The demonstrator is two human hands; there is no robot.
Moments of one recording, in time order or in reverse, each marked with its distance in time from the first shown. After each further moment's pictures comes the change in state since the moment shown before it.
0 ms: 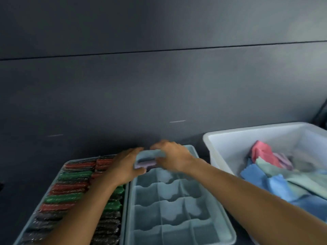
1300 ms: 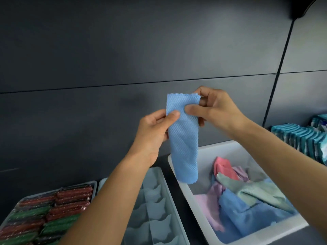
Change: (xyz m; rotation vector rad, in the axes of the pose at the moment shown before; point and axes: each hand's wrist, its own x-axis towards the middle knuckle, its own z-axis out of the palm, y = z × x) left_hand 0.002 0.261 -0.057 -1.361 0.082 0.328; right_hand -0.142 0.056 -0.221 0.767 0.599 -0.093
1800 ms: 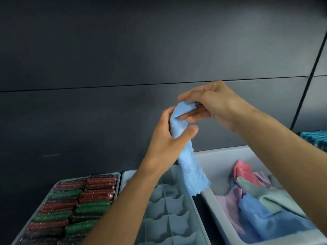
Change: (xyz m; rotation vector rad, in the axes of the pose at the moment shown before) left_hand -0.036 0.001 -0.028 0.368 0.080 0.245; right_hand 0.018 -0.047 0.055 0.063 -0.084 0.240
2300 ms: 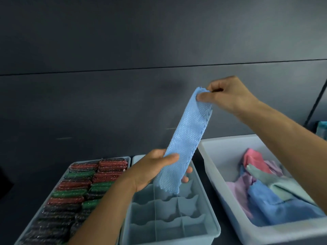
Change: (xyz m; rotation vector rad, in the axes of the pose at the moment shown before) left_hand -0.056 -0.052 -0.065 -0.224 -0.463 -0.602; right_hand 0.014 0.039 -0.004 -0.423 0.178 -0.053
